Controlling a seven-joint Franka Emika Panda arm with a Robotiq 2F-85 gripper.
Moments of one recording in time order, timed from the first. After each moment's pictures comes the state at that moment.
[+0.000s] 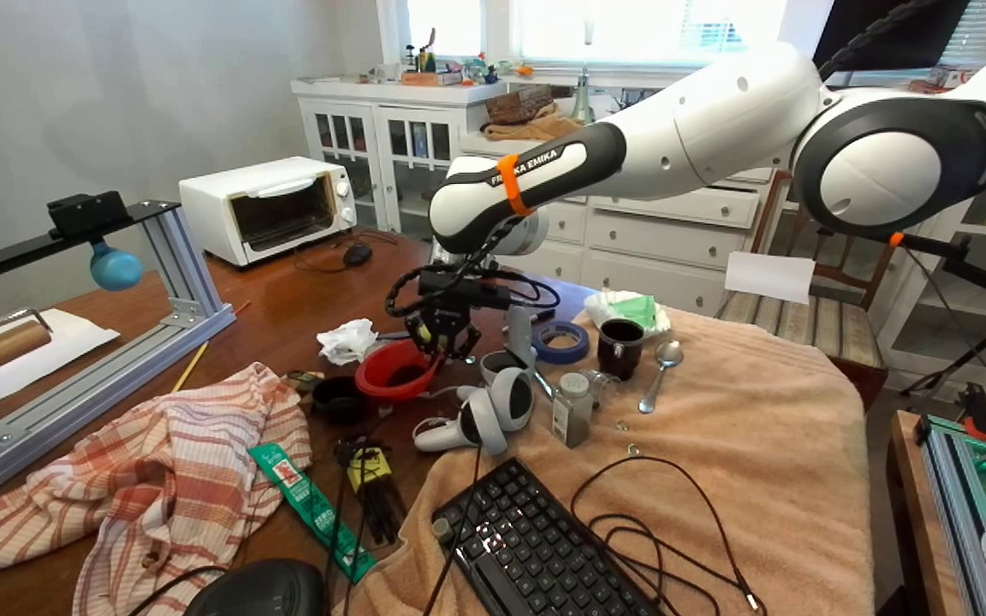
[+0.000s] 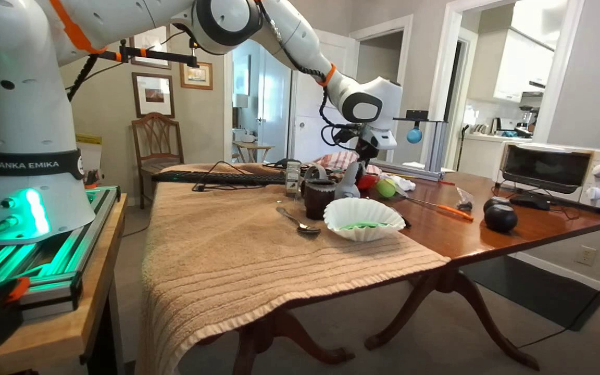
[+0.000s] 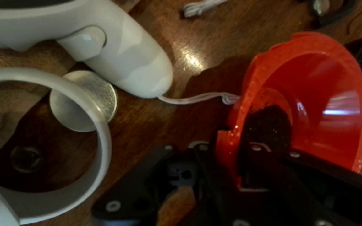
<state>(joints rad) 0.00 1.08 0.01 -1.04 0.40 2.14 0.64</state>
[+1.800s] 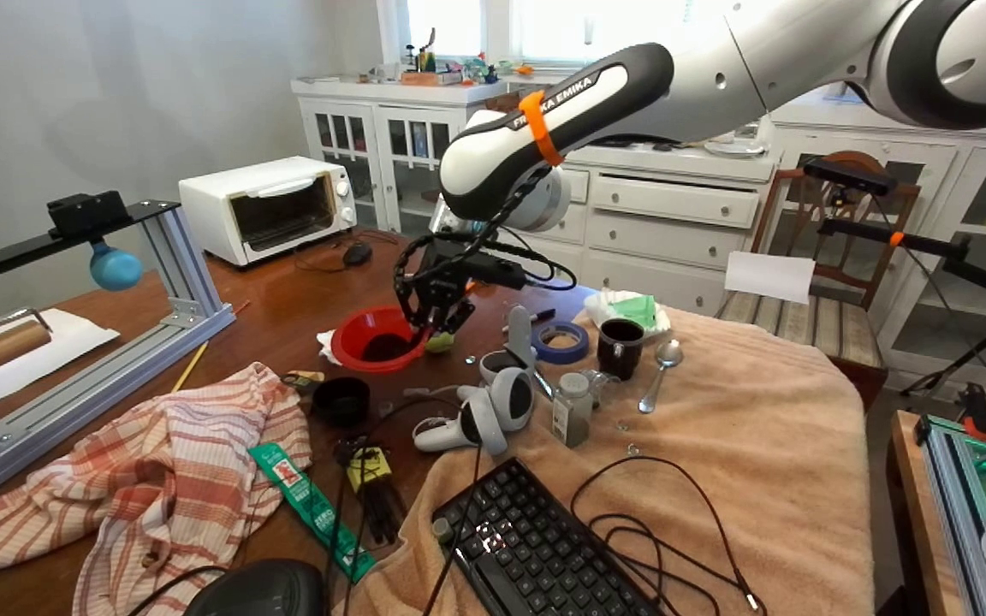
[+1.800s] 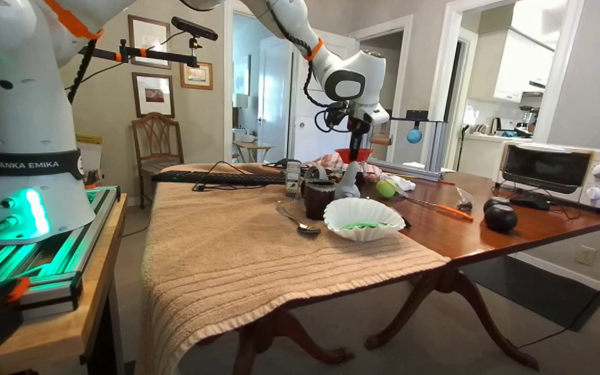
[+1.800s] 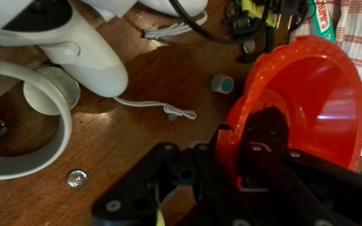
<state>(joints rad) -0.02 0.80 0.11 -1.39 0.42 2.38 0.40</state>
